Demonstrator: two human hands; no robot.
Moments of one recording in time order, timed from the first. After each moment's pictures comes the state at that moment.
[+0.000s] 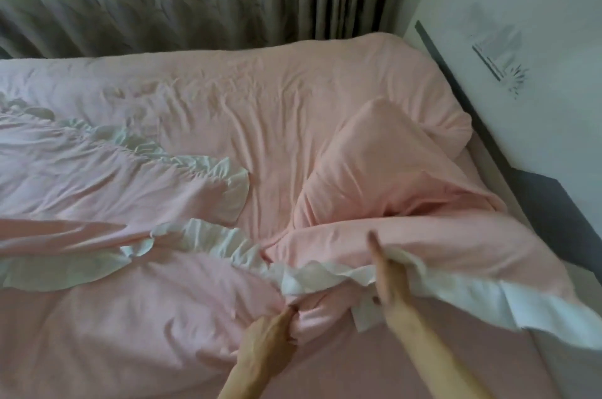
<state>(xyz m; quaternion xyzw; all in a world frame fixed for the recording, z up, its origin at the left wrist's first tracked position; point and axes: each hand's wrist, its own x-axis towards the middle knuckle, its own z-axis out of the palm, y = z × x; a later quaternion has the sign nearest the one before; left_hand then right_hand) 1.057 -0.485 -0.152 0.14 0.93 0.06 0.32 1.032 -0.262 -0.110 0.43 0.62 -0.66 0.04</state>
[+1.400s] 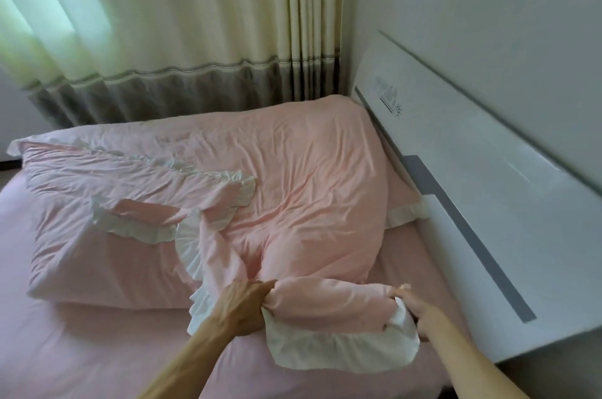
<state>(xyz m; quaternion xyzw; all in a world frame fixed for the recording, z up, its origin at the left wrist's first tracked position) 1.347 -0.589 0.088 0.32 0.93 0.04 0.16 1.449 -0.262 0.032 0.45 0.56 -0.67 0.20</state>
